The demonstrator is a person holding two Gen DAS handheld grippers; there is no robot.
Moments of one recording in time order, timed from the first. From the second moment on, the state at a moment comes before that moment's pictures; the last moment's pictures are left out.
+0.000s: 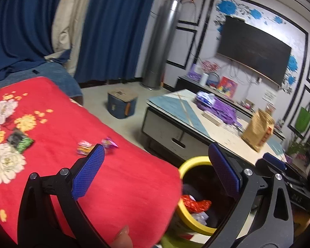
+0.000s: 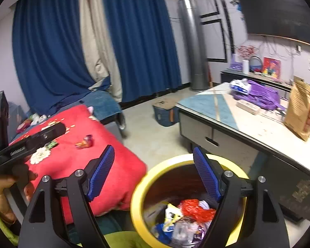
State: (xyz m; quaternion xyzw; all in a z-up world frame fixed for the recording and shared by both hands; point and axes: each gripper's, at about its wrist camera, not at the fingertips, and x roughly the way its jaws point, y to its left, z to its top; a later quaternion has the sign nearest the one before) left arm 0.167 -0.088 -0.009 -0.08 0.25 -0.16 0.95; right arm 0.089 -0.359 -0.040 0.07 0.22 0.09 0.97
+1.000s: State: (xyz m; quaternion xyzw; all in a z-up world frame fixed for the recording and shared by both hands) left arm 0.194 0.082 -0.038 -0.18 0.26 0.05 0.95; right arm 0.222 -0.177 -0.069 0.02 0.31 0.22 0.93
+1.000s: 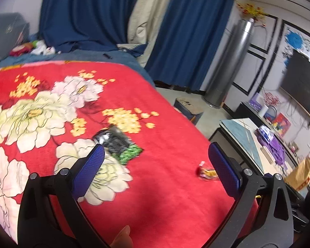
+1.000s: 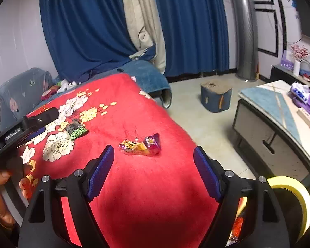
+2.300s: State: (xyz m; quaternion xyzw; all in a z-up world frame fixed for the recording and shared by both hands) left arm 0.228 0.133 -0.093 -0.31 0.32 0.12 0.89; right arm 0.193 -0.170 -0.099 0.07 0.37 0.29 0.88
